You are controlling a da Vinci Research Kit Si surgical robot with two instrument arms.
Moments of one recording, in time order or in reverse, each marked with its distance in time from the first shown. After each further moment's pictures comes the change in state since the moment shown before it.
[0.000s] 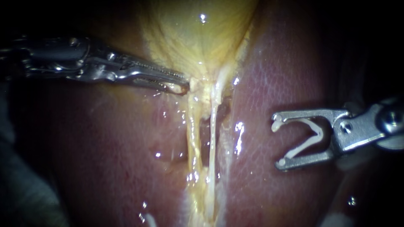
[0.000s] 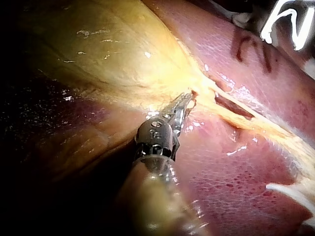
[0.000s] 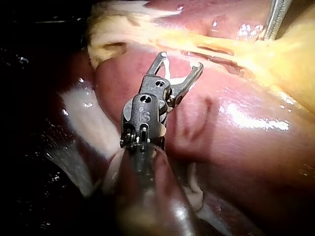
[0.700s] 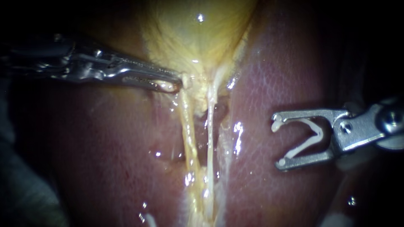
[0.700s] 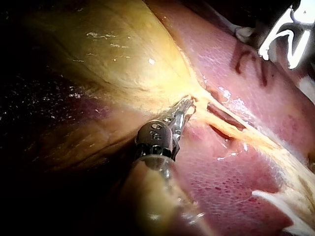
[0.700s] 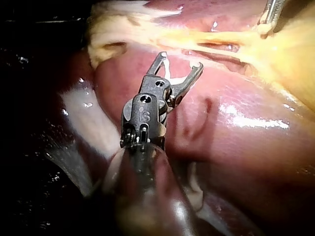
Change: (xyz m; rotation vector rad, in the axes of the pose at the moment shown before) right arm 0.000 0.000 0.000 0.000 0.000 0.000; left arm 0.002 0.002 -0.005 -0.036 -0.005 -0.080
